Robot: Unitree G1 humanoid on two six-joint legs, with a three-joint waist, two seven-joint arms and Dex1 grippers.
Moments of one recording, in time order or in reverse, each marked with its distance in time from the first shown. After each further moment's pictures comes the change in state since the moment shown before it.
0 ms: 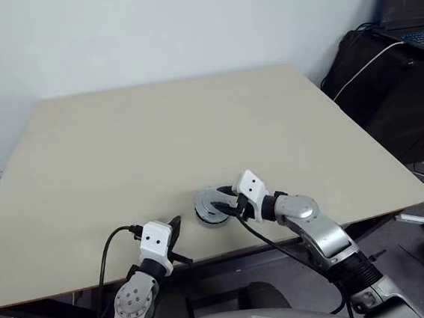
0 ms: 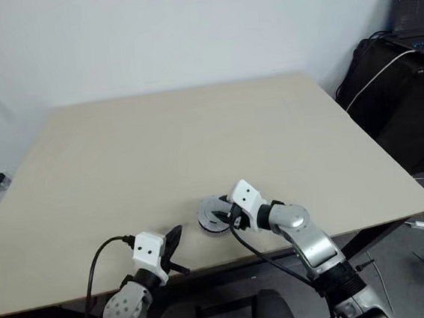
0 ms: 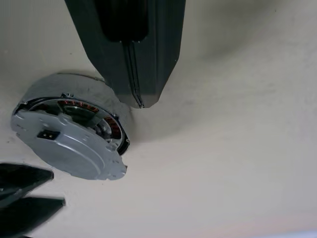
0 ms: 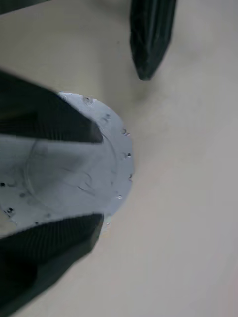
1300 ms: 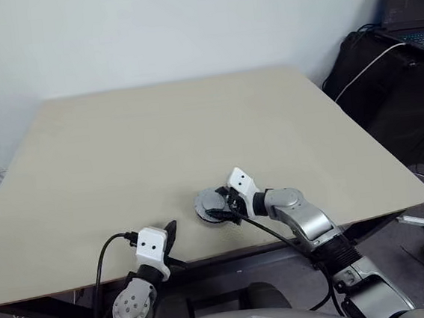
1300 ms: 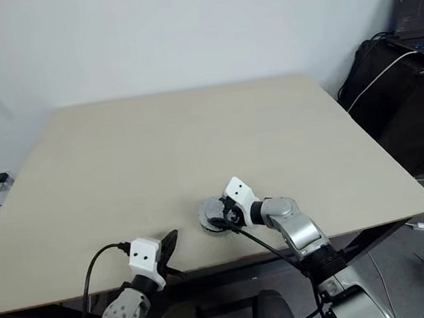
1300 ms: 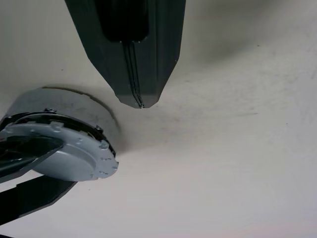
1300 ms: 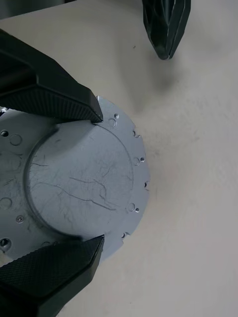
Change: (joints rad) left arm 0.027 -0.023 0.006 0.020 -0.009 -0.035 0.026; right arm -0.115 0.066 0.016 0.190 -0.027 0.126 0.067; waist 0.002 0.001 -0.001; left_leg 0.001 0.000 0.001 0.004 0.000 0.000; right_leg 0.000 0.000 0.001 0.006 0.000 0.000
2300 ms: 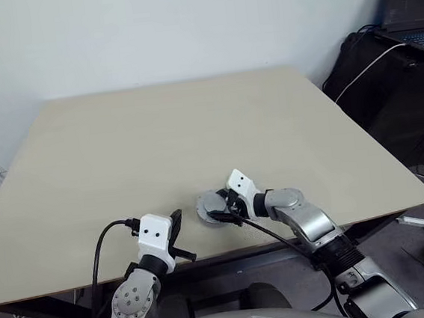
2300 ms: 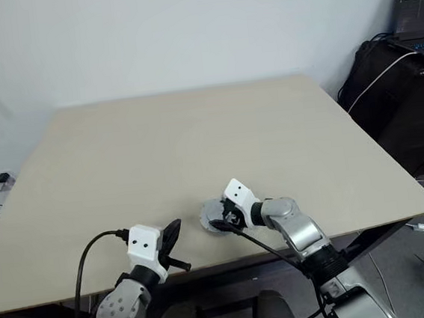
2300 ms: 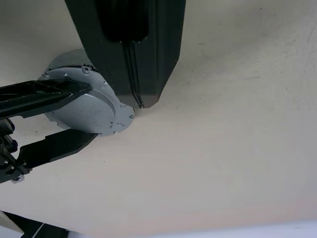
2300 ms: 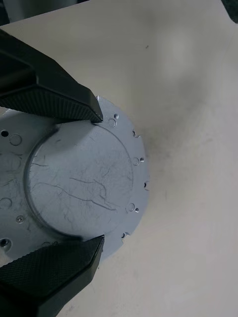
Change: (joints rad) left arm 0.016 0.002 -0.052 -0.339 0.009 0.322 0.043; right arm 0.001 -0.020 0.028 -0.042 -0.031 0.052 -0.004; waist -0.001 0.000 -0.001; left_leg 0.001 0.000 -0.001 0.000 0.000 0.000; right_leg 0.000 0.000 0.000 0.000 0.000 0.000
